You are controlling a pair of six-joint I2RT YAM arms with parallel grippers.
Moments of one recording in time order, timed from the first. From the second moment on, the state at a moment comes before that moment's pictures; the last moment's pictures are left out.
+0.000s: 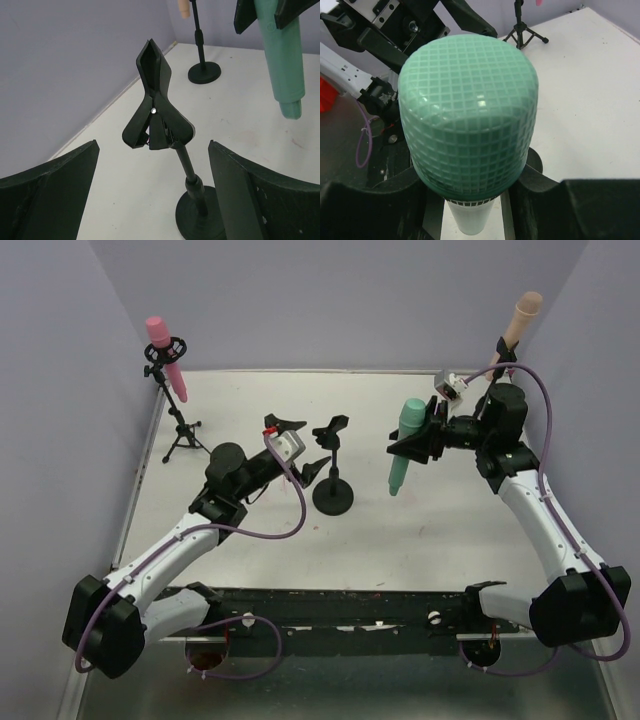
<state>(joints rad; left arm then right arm) -0.54 1.06 0.70 0.45 0.42 0.24 0.16 1.22 1.07 -0.03 -1.20 0.03</state>
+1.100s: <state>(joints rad) -0.54 1.19 0.71 0.68 0.53 0.09 0.16 1.22 1.06 0.04 -1.22 0.06</state>
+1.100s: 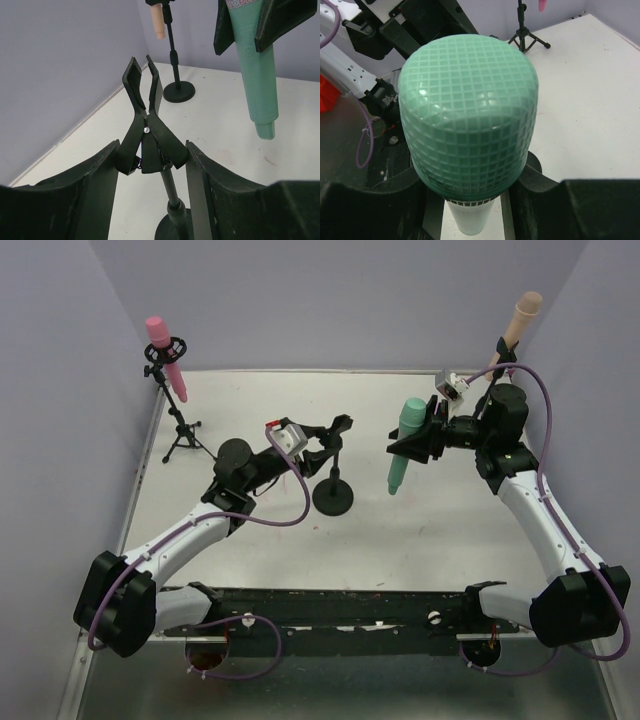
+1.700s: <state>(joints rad) -0.52 1.16 0.73 0.57 0.56 0.06 0.16 1.23 1.06 0.03 -1.22 0.05</state>
